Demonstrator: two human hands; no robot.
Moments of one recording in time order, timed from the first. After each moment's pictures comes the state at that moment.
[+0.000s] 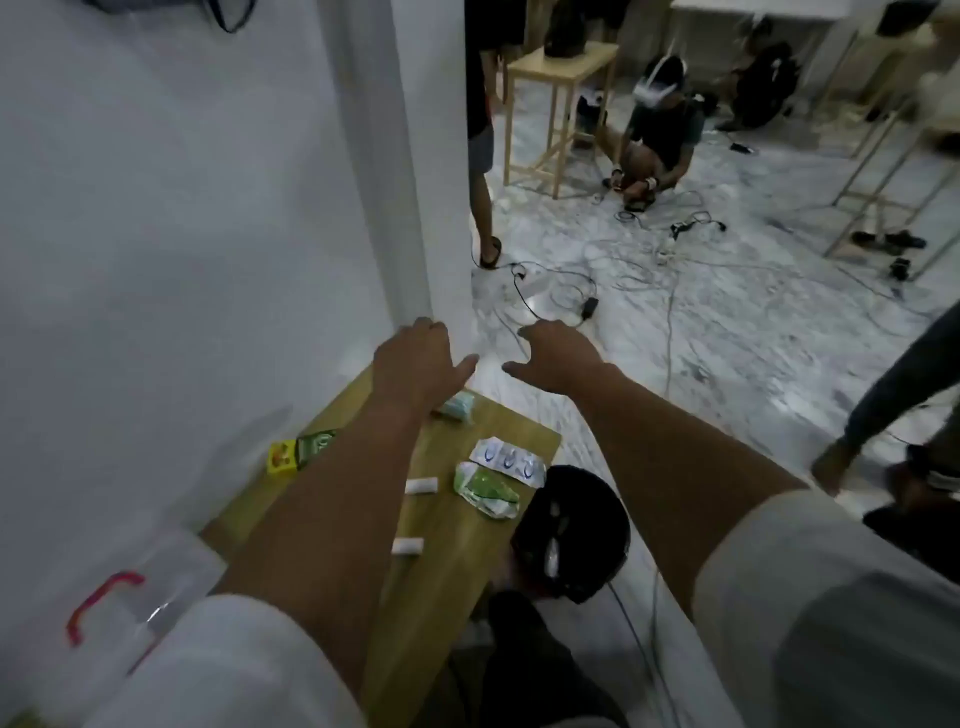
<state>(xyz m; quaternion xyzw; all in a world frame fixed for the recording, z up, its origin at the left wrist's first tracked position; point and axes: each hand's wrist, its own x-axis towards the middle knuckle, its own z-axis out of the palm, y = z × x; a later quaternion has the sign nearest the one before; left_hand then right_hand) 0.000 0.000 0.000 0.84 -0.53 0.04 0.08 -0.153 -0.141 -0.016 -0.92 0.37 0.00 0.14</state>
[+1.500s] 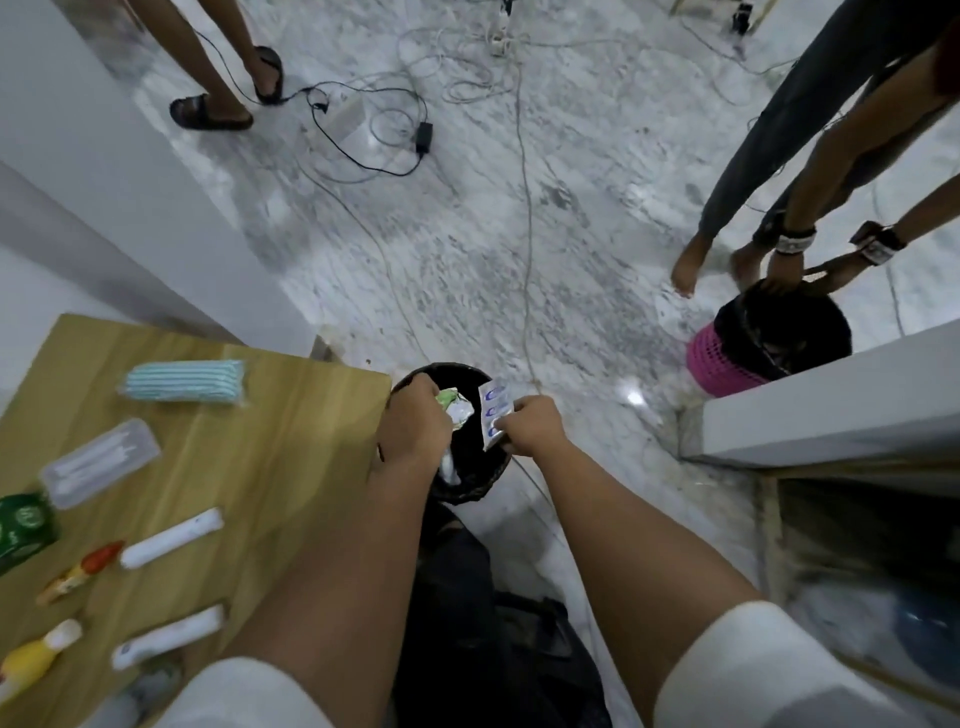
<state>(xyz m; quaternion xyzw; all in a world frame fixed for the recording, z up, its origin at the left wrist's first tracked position) -0.190 -0.144 -0.251 0.84 -0.43 -0.33 0.09 -0.348 -0.187 -0.308 -0.43 0.76 -0.03 0.50</state>
